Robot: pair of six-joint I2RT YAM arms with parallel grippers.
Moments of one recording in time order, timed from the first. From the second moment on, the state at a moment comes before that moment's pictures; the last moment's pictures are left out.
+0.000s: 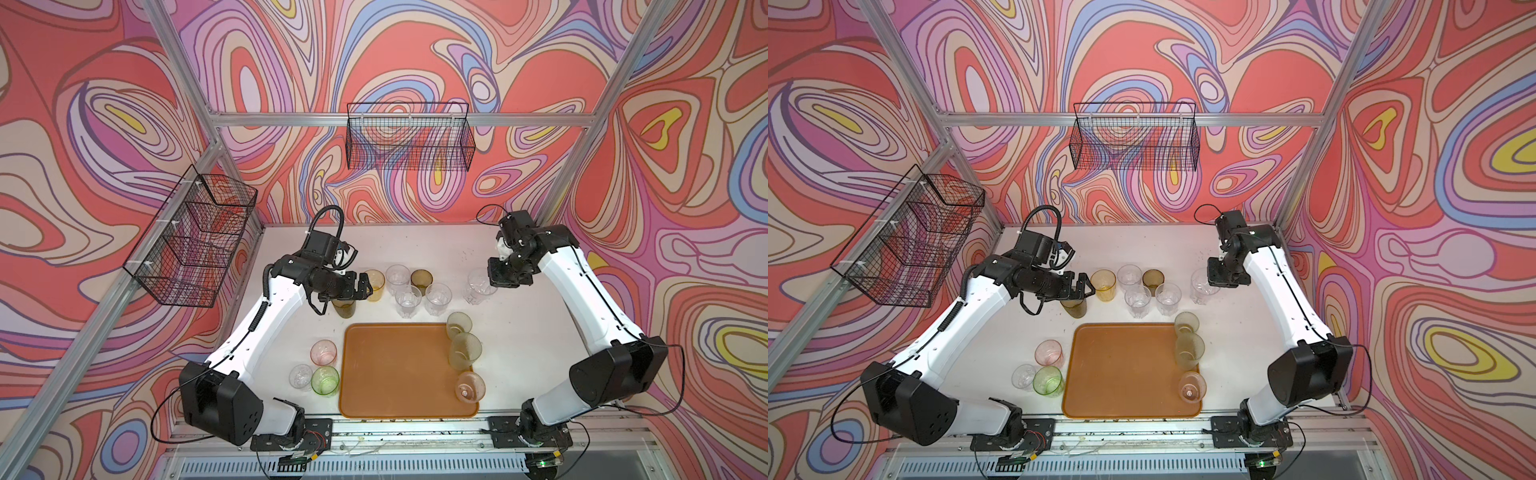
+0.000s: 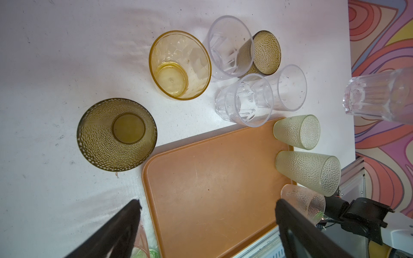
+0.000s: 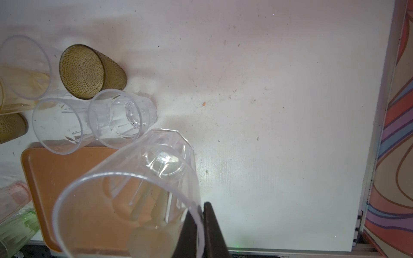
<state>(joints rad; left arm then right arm) -0.33 1.40 1.35 -1.01 0.32 -0.32 0.21 1.57 1.67 -1.39 -0.01 0.26</state>
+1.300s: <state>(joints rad) -0.33 1.40 1.35 -1.01 0.33 -0.32 0.58 1.68 1.61 -1.31 -0.02 0.28</state>
